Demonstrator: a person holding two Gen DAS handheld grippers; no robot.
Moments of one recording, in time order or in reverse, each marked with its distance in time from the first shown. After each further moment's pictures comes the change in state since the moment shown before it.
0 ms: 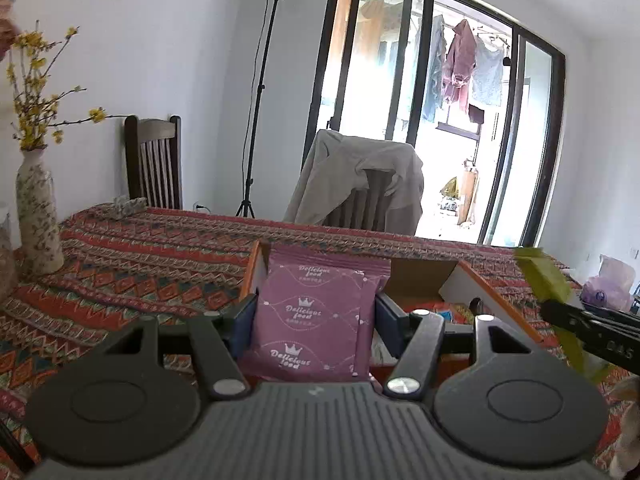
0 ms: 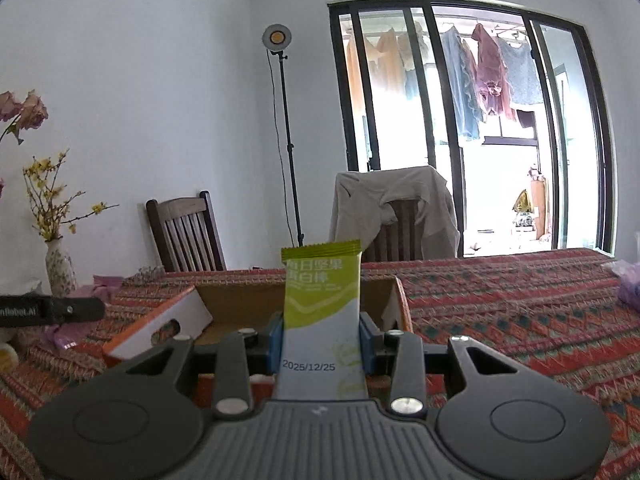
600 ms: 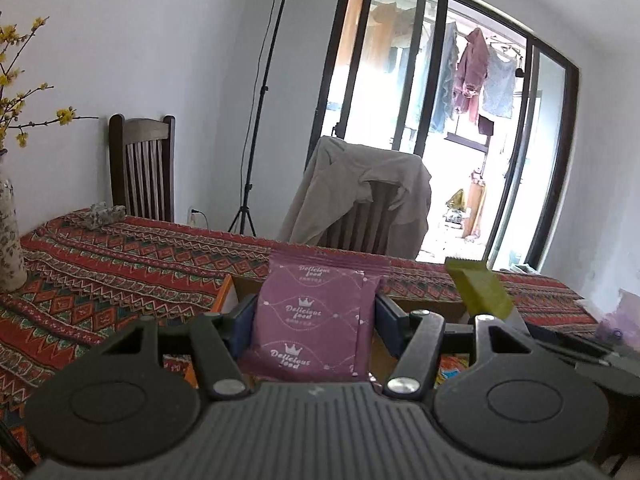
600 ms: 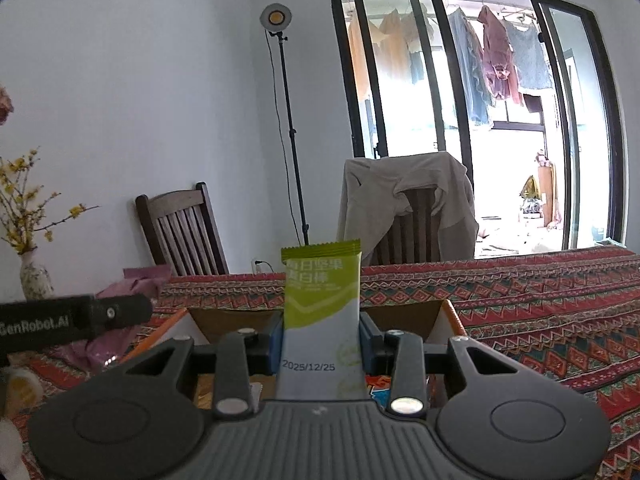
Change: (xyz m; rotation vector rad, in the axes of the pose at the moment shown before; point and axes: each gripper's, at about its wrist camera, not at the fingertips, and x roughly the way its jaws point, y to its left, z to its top) left arm 0.080 -0.016 0.033 -0.043 -0.016 0.016; right arm 0.101 0.025 0.027 0.022 0.044 0.001
